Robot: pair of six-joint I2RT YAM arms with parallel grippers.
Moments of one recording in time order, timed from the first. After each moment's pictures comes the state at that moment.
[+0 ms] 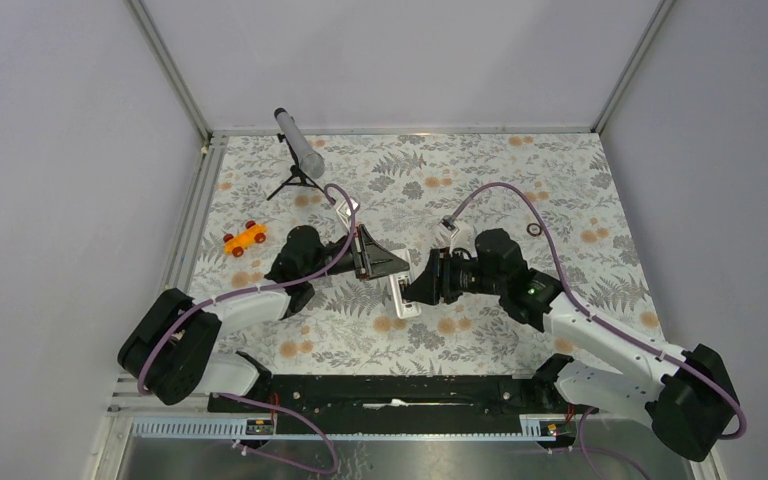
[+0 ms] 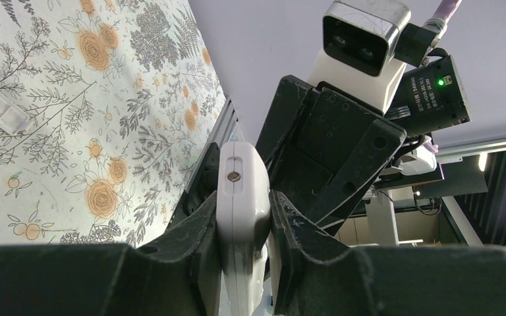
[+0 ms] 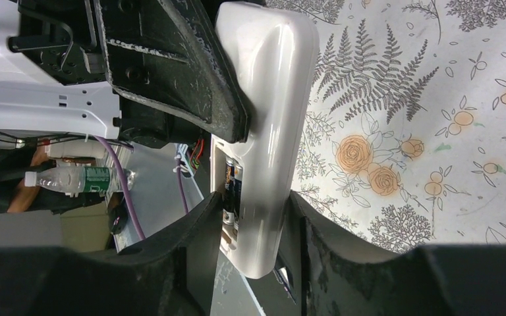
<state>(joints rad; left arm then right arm) -0.59 1.34 0.49 0.82 0.74 -1.23 0.73 1.02 0.63 -0.06 -0.48 0.71</state>
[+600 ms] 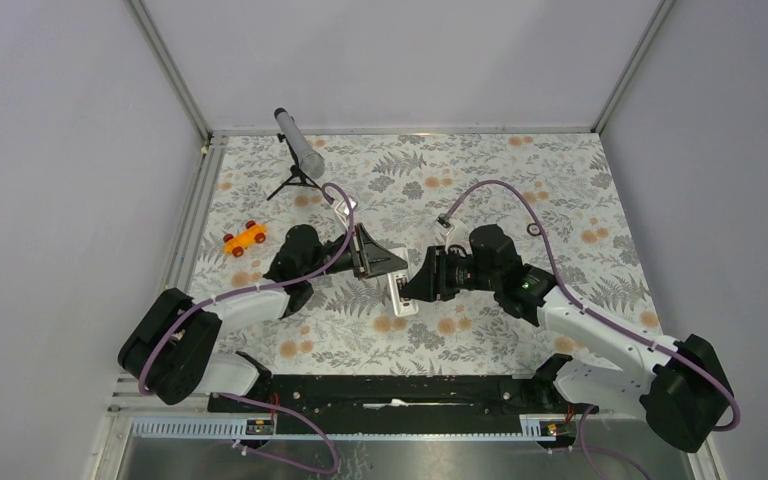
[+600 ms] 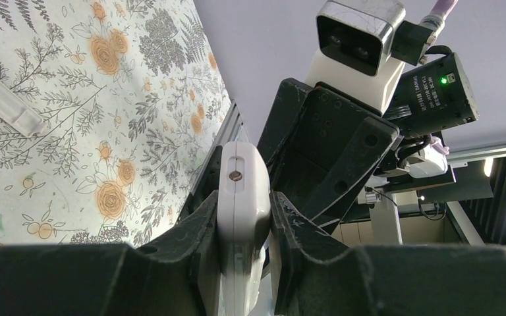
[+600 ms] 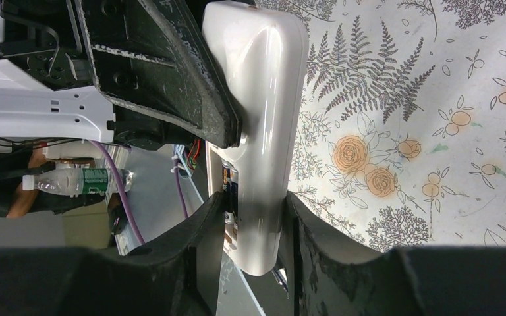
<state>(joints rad) -0.58 1.34 0.49 0.82 0.74 -1.22 0.73 1.08 0.66 -0.06 -0.48 0.70</state>
